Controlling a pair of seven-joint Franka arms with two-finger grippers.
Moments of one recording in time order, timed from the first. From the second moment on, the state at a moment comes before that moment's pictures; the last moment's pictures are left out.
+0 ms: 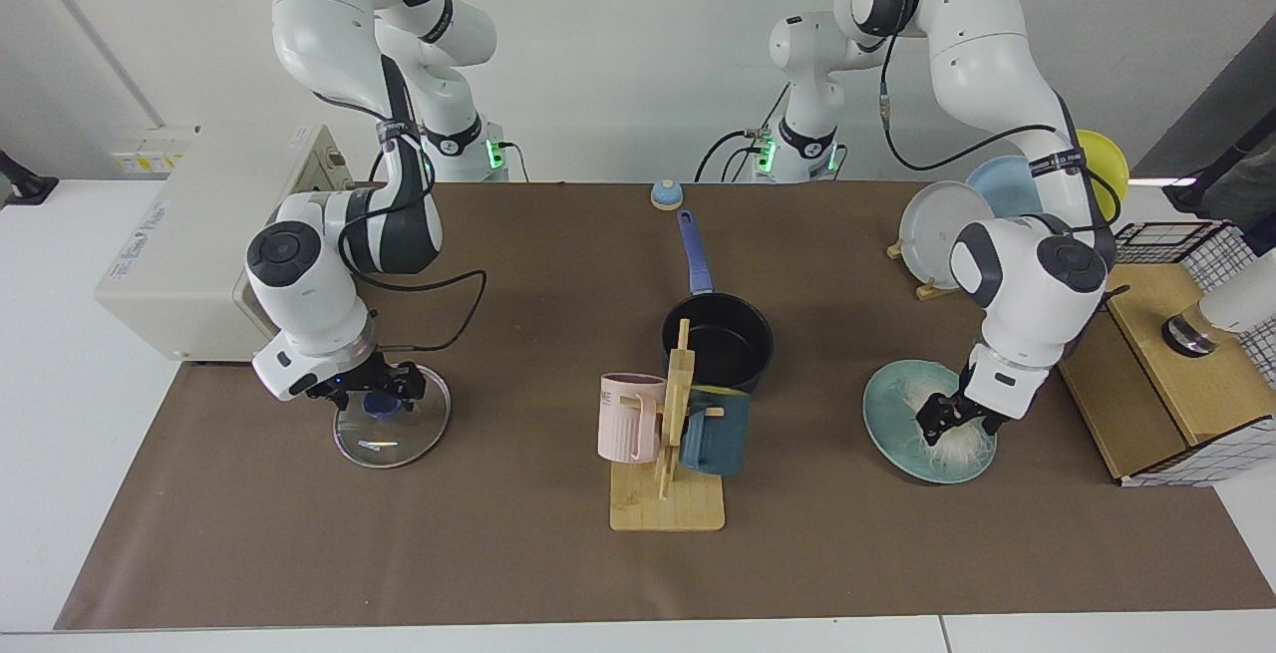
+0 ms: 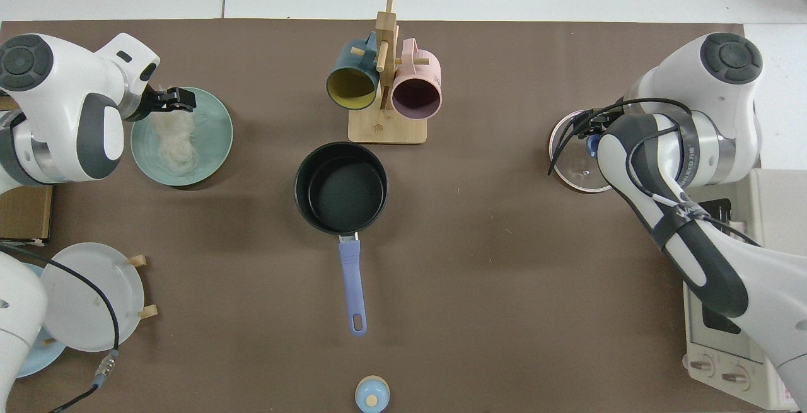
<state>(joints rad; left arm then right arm) 0.06 0.56 -0.04 -1.55 0.05 2.29 -0.10 -0.06 0.48 0.08 -1.61 -0.10 2.11 0.09</state>
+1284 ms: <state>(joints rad) 0.05 0.40 -0.15 -1.40 0.03 1.84 -0.24 -0.07 0.50 0.07 -1.67 -0.10 2.17 0.07</state>
